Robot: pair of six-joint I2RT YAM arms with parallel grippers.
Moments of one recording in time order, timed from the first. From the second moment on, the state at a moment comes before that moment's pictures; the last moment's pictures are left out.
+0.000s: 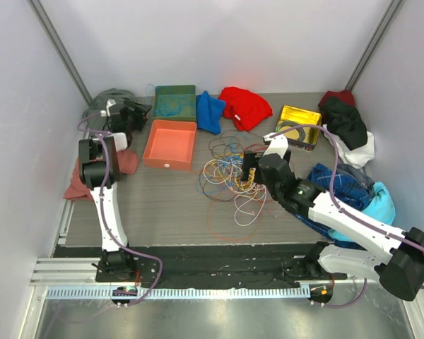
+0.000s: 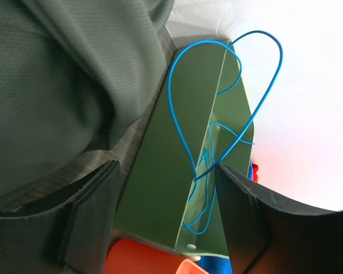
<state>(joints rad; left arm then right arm) 0.11 2.35 1.57 0.45 0.23 -1.10 0.77 1.09 0.81 -0.24 0.54 0.45</state>
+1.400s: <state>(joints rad) -0.07 2.42 1.90 0.24 0.23 -0.82 0.73 1.09 0.81 -0.24 0.51 0.45</state>
